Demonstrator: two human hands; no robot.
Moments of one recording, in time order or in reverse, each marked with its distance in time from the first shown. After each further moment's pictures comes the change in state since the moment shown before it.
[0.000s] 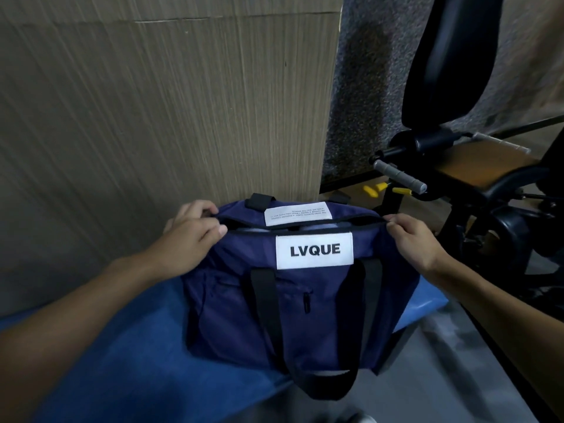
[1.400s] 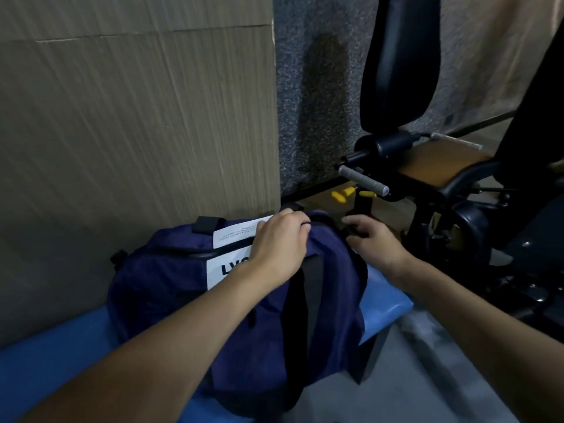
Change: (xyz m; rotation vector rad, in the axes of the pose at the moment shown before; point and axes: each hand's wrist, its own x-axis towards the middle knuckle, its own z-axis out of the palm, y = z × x) left_hand 0.085 0.198 0.082 -0.139 0.108 0.060; right_hand 0.003 -0.001 -0.016 0.277 -0.093 0.170
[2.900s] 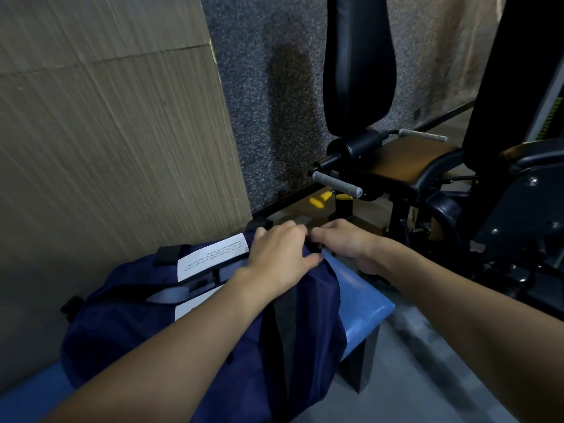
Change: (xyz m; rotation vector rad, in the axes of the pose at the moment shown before) left_hand 0.028 0.040 0.025 0.305 -0.191 0.140; right_hand 0.023 -0.018 -0.019 -0.076 -0.177 0.135
